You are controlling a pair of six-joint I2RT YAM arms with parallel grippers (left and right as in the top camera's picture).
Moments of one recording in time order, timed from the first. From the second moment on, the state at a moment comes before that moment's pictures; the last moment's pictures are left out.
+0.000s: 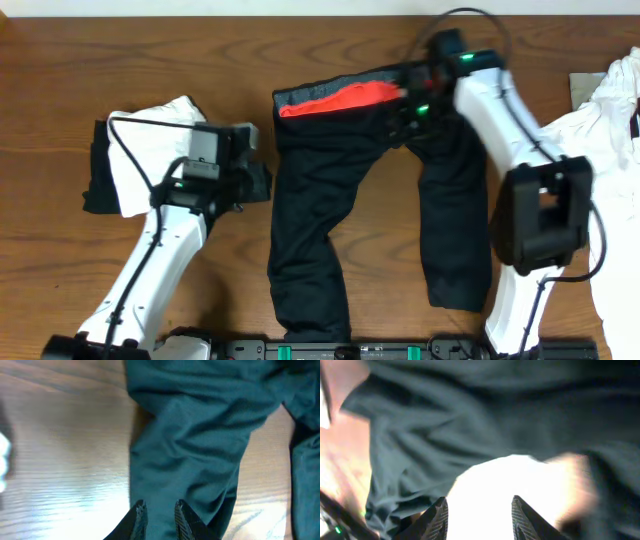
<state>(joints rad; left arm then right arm) -0.18 1.34 0.87 -0.55 0.28 -0.29 0.23 2.10 1.74 -1.11 -0.44 0.01</state>
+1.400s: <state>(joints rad) -0.07 1.34 1.04 -0.64 0.28 -0.21 0.53 1.92 1.35 -0.99 0.10 0.10</state>
